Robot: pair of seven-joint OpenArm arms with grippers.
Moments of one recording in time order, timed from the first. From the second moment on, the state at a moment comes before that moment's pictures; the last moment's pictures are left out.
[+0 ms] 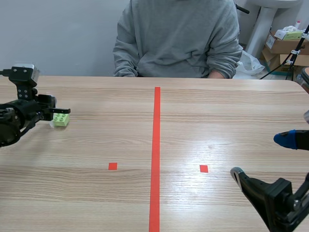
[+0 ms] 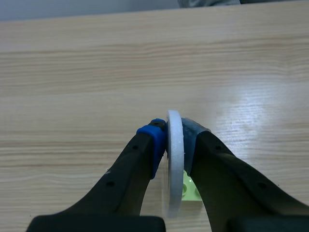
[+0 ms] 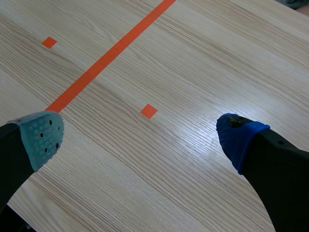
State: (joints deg) left arm -27.2 -16.8 -1.8 31.8 -2.4 -13.8 -9.7; right arm -45.6 30.5 12.6 115.4 16.6 27.9 -2.7
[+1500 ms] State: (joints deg) left arm 38.4 -36.8 1.4 111.6 -4.6 -14.7 -6.8; right arm -44.4 30.5 12.6 115.4 16.6 27.9 -5.9
